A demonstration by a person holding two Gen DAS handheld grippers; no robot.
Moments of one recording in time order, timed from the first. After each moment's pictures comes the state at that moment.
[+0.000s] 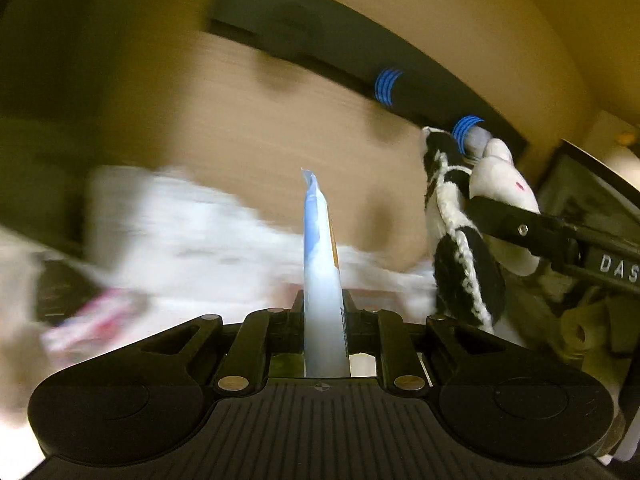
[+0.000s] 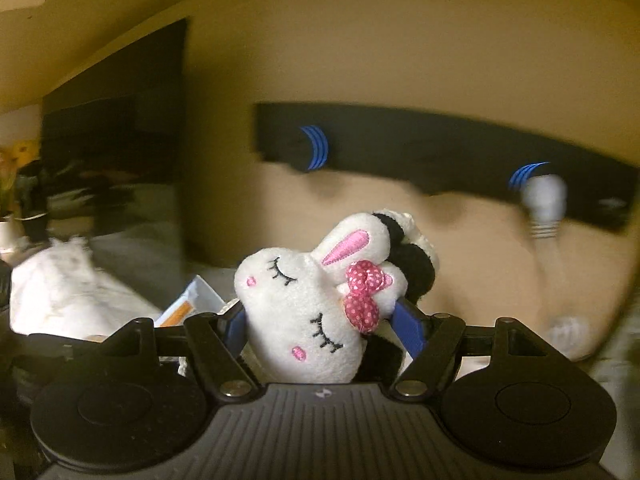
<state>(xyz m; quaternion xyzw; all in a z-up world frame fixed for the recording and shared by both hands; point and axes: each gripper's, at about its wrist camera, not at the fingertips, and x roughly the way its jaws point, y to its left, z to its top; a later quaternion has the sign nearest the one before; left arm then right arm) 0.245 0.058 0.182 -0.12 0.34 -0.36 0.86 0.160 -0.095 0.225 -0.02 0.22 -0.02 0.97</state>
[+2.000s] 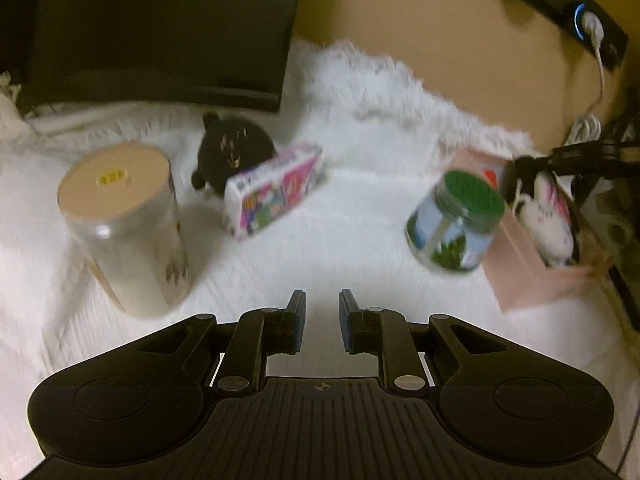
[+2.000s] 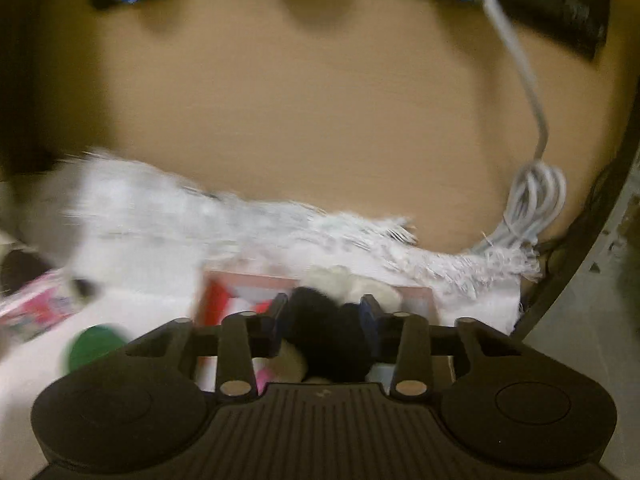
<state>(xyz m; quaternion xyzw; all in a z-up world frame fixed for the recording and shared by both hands) 0.213 0.165 0.079 0.00 0.41 -0.22 0.88 0.242 -0.167 0.085 0.01 0.36 -0.16 0.92</state>
